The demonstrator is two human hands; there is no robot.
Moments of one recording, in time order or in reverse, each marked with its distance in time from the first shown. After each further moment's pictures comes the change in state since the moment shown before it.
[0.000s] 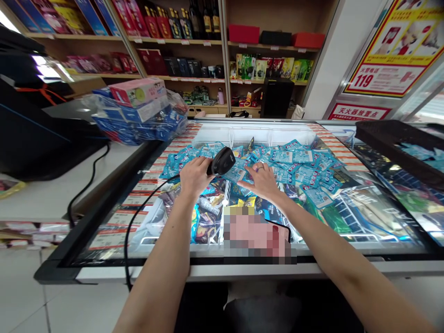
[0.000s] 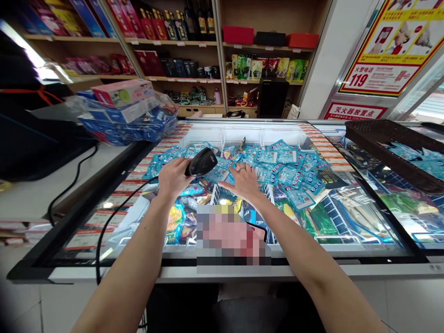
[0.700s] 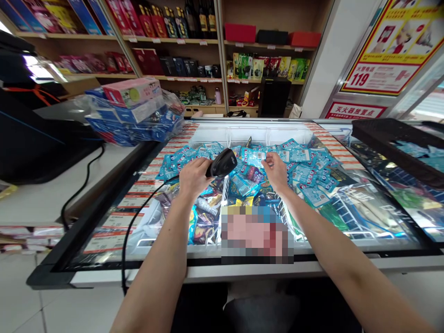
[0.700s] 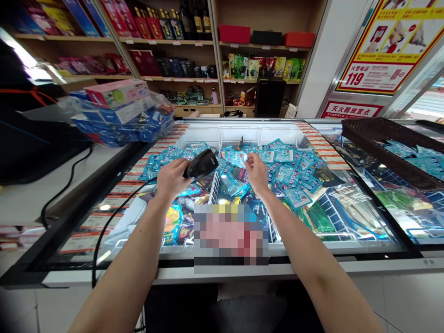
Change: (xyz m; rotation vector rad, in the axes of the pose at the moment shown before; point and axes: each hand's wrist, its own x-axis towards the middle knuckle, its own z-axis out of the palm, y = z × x) left_hand 0.001 0.008 -0.003 -0.081 0.015 0.034; right_hand 0.012 0.053 0.002 0.561 0.390 0.277
